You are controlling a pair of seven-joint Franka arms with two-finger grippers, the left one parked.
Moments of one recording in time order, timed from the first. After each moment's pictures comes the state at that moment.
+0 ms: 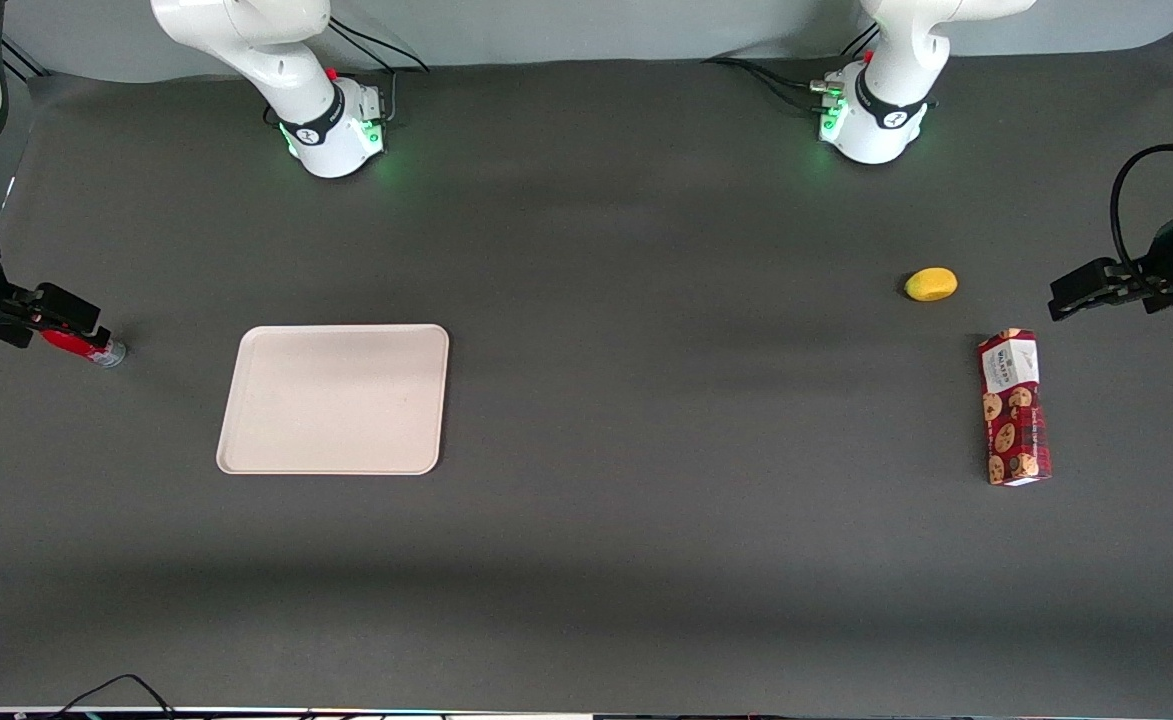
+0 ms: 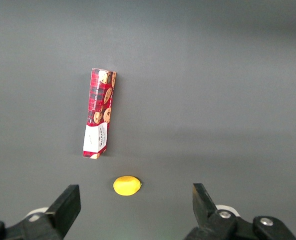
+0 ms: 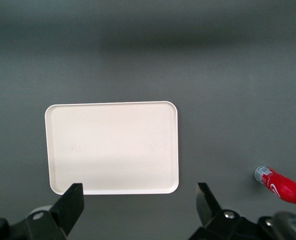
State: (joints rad) arm 0.04 -0.01 -0.15 -1.73 0.02 1.79 -0.05
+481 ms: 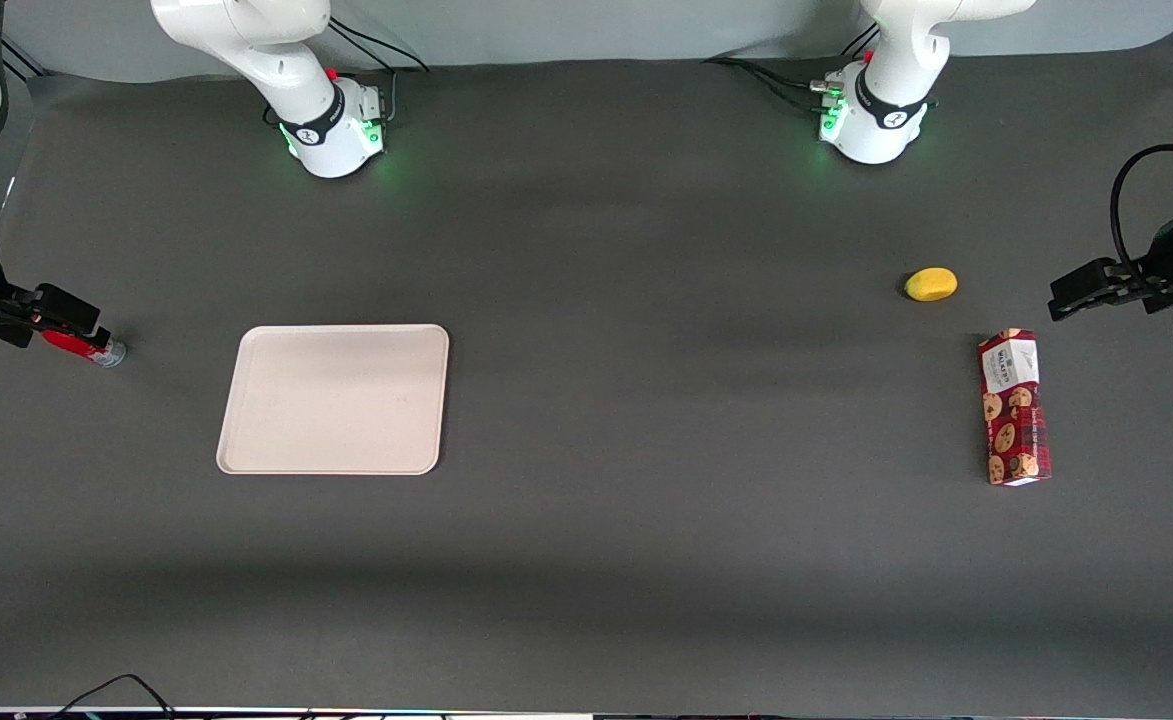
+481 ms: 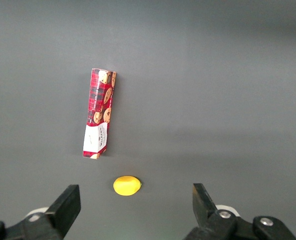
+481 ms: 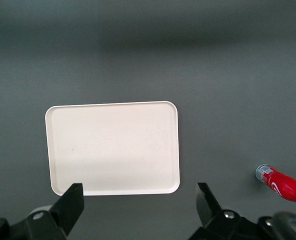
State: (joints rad) arm 0.04 -0.01 -0.15 -1.73 0.02 1.78 -0.04
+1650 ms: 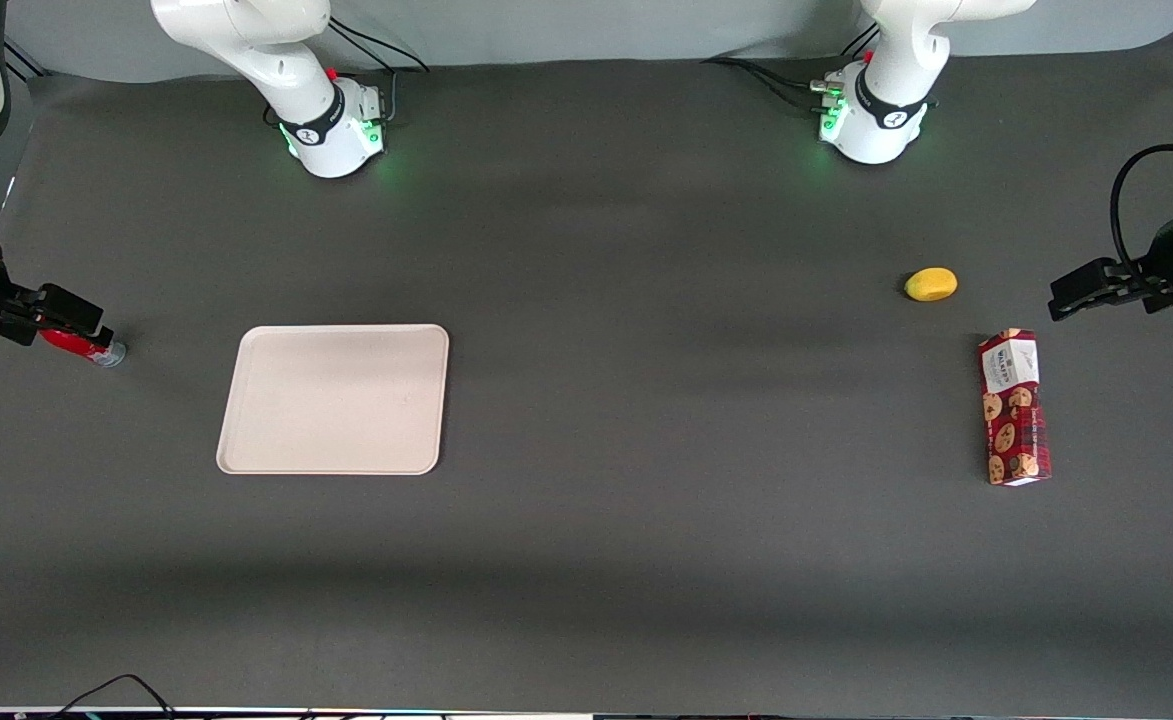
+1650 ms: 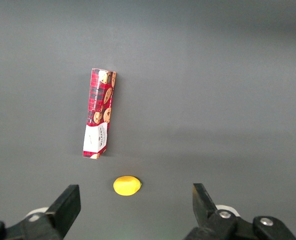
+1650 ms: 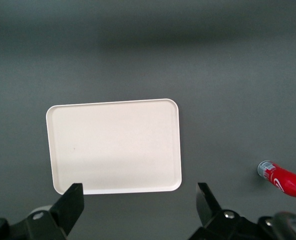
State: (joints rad) arm 0.04 -0.01 -0.14 -1.73 0.02 1.77 -0.02
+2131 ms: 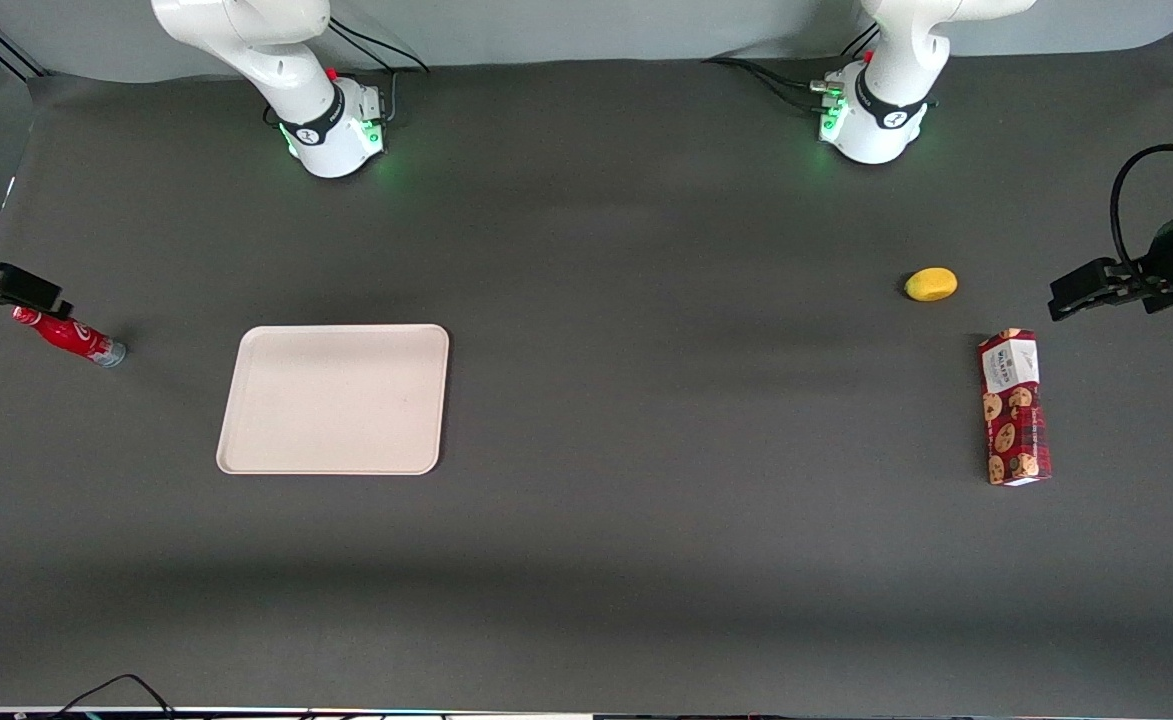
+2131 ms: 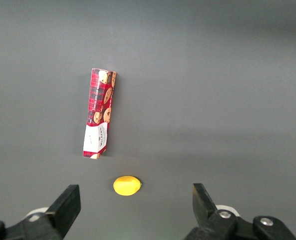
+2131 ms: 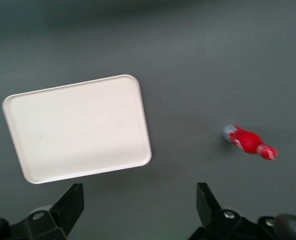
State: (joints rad) arm -0.02 -0.04 -0.23 -1.73 -0.05 1.66 -0.02
